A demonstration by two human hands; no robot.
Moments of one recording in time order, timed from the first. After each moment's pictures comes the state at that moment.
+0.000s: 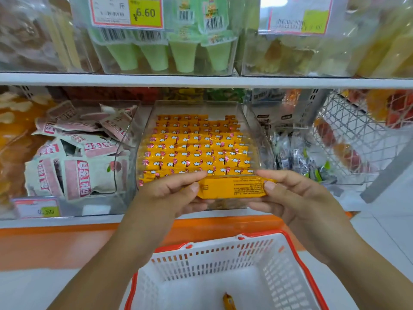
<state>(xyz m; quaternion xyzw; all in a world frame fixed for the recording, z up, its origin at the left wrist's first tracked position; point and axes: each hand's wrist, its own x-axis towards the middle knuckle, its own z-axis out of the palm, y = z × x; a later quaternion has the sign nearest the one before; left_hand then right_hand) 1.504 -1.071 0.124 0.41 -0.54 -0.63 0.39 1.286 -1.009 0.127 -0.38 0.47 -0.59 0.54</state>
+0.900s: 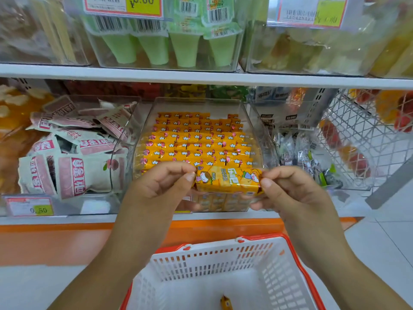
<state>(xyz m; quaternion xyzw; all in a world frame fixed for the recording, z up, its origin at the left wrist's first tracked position) 1.494 -1.069 0.132 0.43 -0.53 -0.54 0.49 1.293 -1.018 0.115 -0.44 0.52 -0.62 0.39</state>
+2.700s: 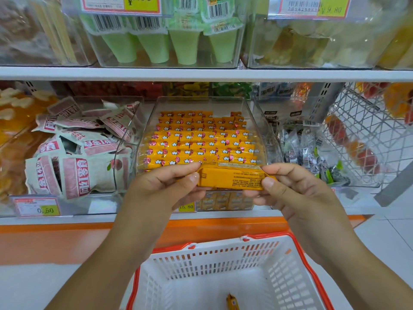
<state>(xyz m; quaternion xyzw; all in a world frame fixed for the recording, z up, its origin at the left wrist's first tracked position) 1.500 -1.079 0.126 0.42 -0.49 -0.60 0.47 1.287 -1.022 0.118 -0.42 0.46 -0.61 0.49</state>
